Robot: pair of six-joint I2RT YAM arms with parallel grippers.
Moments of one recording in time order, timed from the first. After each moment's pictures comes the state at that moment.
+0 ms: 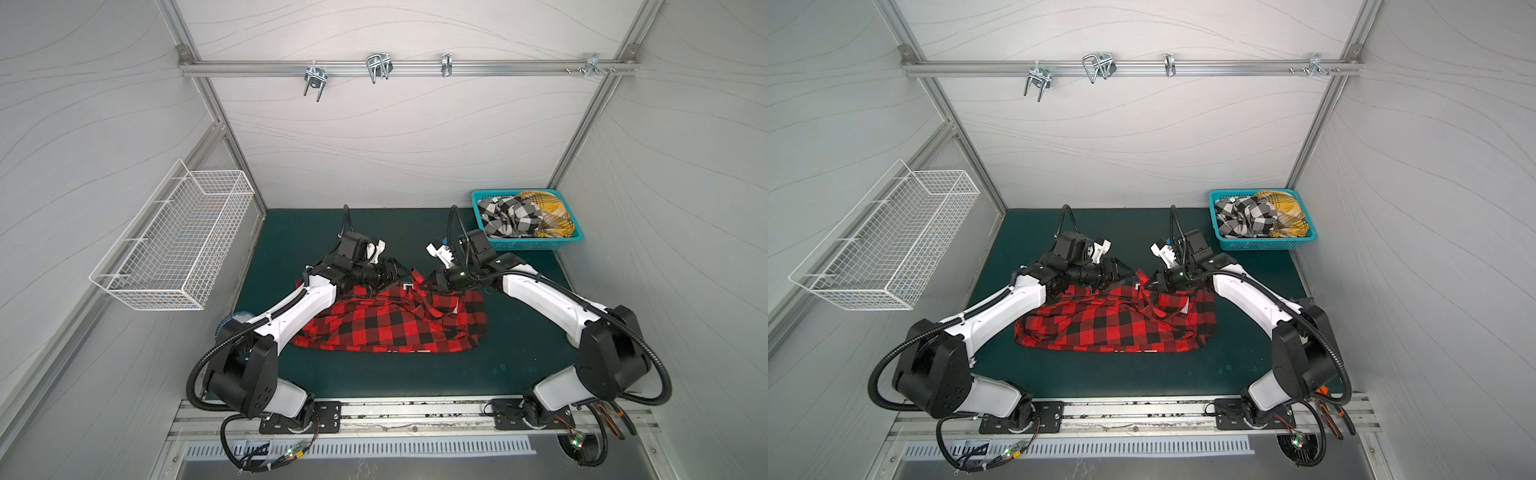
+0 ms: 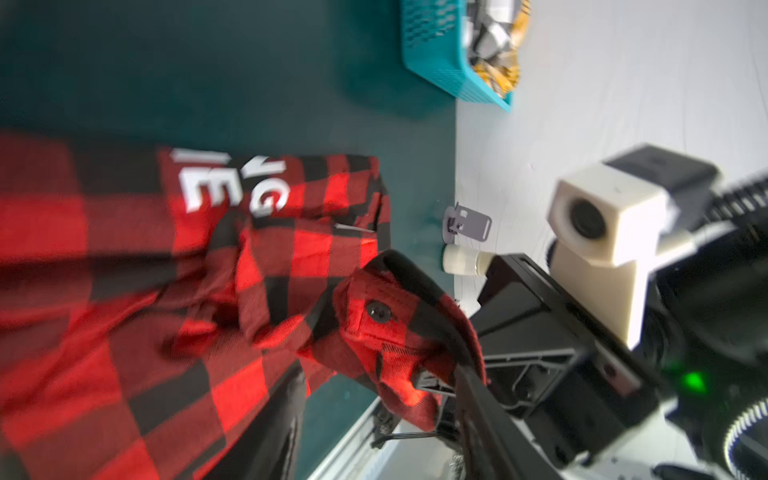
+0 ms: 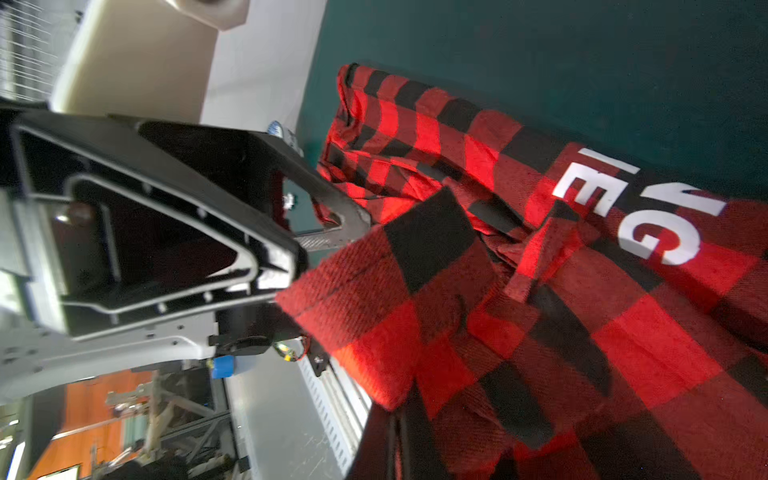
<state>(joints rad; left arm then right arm) -0.44 1.43 1.01 -0.33 0.62 -0.93 0.59 1.51 1.13 -0.52 -0.70 0.34</state>
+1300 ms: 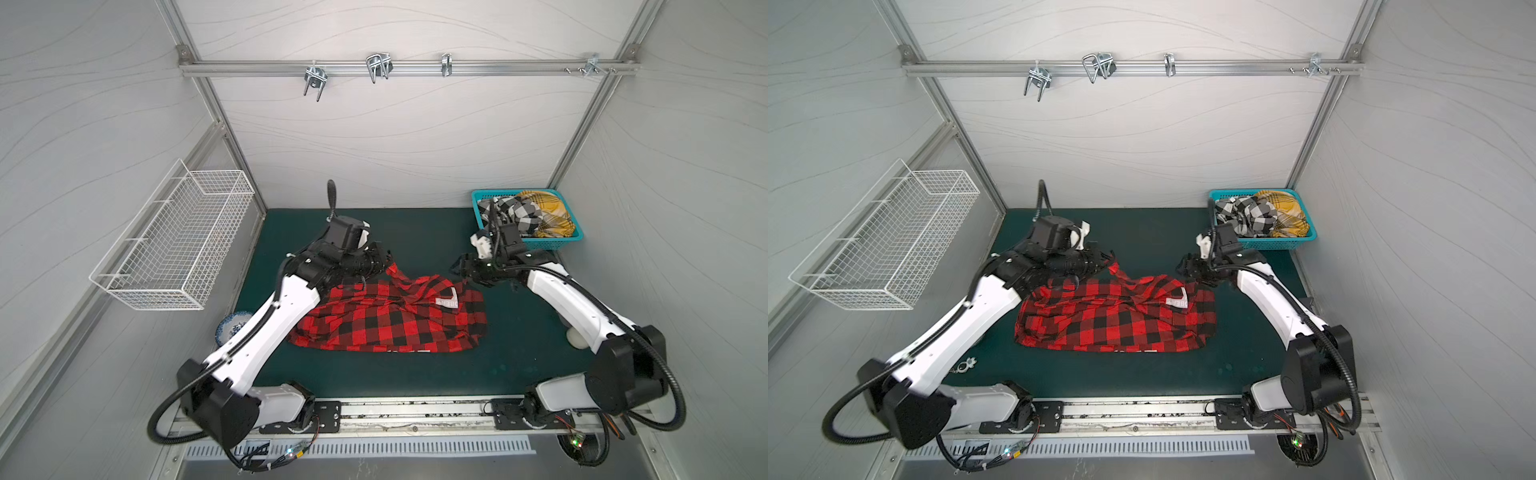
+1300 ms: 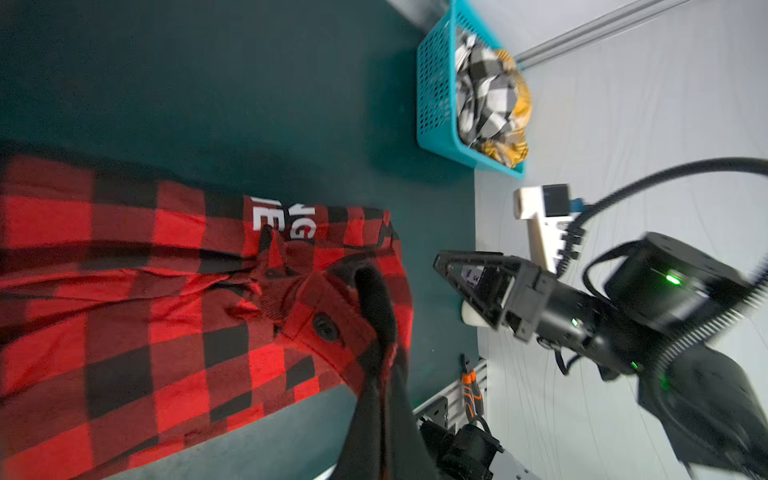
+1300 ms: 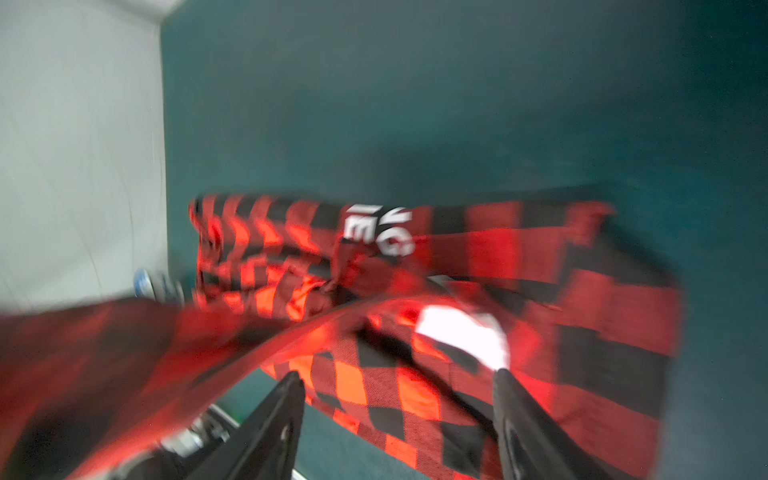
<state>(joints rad) -0.49 1.22 1.32 -0.75 0.27 -0.84 0.30 1.41 1.12 -0.70 -0.44 0.50</state>
